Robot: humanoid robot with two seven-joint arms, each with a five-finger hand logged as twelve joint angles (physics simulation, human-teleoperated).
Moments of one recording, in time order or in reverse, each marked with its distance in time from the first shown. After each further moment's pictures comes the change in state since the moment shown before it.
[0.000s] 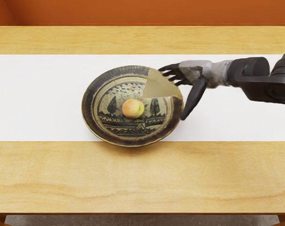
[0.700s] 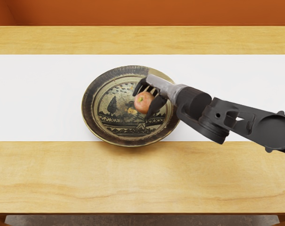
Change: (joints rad) left arm 0.000 0.000 0.000 0.000 0.000 0.000 0.000; right arm -0.016 0.340 -0.261 -0.005 -0.543 -0.492 0.000
